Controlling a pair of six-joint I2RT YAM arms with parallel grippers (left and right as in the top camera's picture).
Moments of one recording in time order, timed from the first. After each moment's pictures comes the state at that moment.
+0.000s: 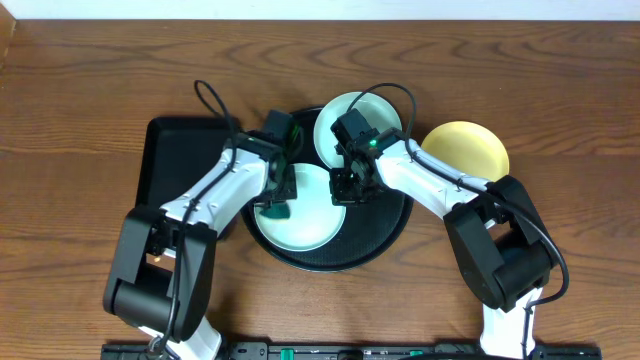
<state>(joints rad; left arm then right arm) -0.35 1.79 1.10 -0.78 -0.04 -0.47 0.60 2.05 1.36 -0.73 -0.27 0.53</state>
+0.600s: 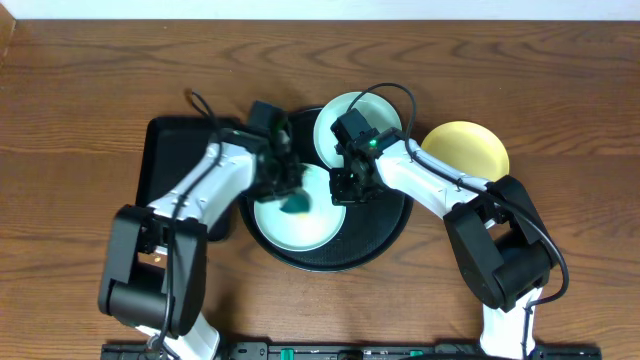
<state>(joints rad) -0.27 1.79 1.13 -0.74 0.30 -0.49 0.60 2.05 1.36 -0.73 -0.27 0.53</state>
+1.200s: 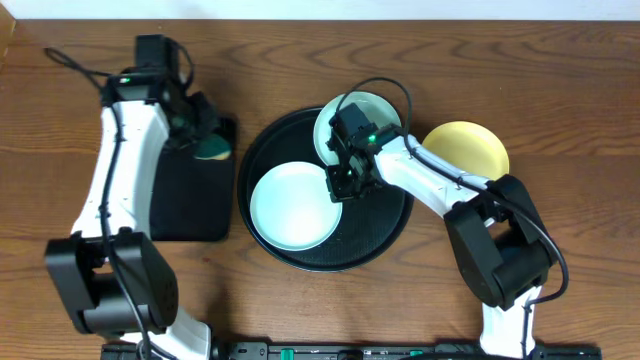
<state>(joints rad) 0.09 1.76 1.53 -1.04 0.10 -0.43 0.60 2.05 1.41 -0.74 -0.30 0.38</state>
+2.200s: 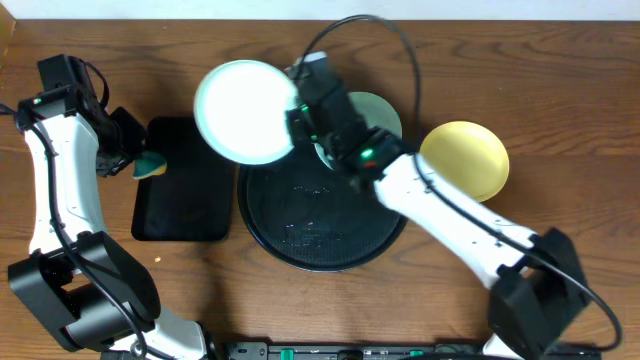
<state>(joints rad) 0.38 1.75 1.53 -1.10 0.07 -0.43 0.76 1.83 1.47 -0.20 0.17 0.30</state>
